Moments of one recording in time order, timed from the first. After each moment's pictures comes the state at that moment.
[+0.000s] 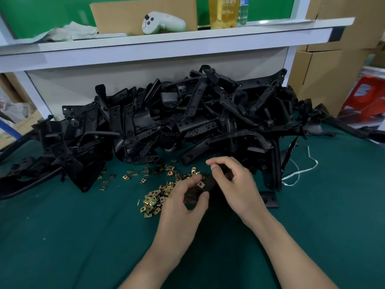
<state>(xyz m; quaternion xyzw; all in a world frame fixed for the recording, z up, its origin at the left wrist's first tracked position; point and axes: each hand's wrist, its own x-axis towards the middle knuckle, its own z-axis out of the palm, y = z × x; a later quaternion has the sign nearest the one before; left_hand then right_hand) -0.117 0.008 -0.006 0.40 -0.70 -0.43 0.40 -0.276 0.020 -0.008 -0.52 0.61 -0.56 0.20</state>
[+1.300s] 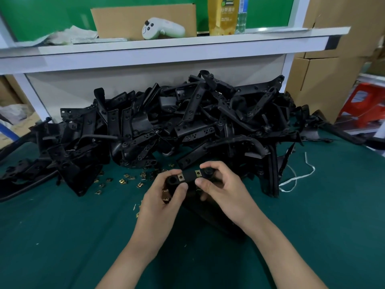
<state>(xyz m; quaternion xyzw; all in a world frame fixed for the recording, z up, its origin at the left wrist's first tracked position) -0.099 -0.017 0.000 0.37 -0.68 -0.44 0.45 -0.272 0.025 0.001 -0.53 0.54 -0.56 0.35</state>
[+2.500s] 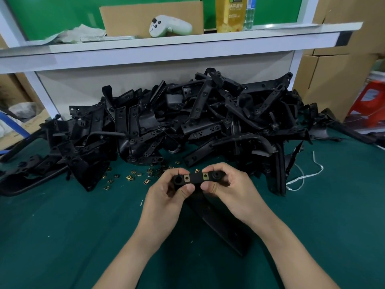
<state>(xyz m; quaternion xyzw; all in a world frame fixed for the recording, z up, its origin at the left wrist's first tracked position) -0.094 -0.020 0.005 0.38 -0.68 -0.45 0.43 -0.269 0.028 0.011 -0.54 0.56 -0.53 0.33</state>
